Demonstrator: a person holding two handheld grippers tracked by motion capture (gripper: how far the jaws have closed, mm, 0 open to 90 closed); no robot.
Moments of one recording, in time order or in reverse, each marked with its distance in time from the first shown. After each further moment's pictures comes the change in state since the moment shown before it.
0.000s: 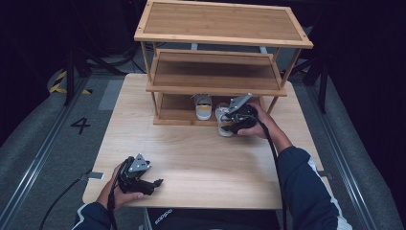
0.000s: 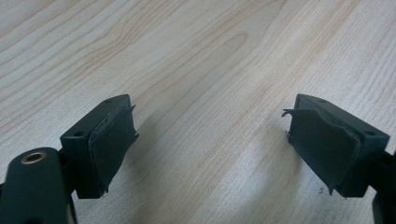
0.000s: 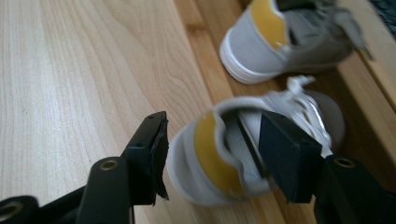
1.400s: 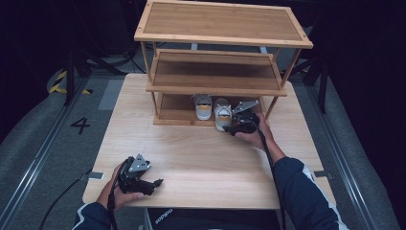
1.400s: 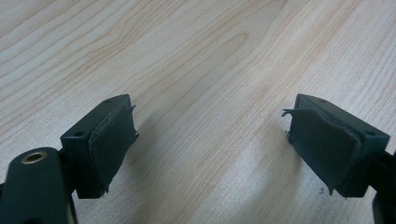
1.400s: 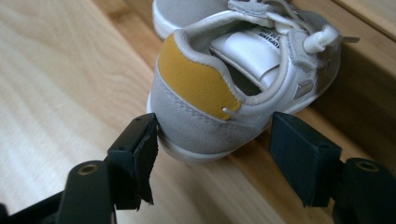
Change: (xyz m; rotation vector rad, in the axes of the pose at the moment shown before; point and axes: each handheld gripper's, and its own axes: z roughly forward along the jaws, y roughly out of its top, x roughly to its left) left arm -0.001 0.000 0.000 0.001 0.004 -0.005; right arm -0.004 -0.036 0.035 -0.062 -0.145 0.329
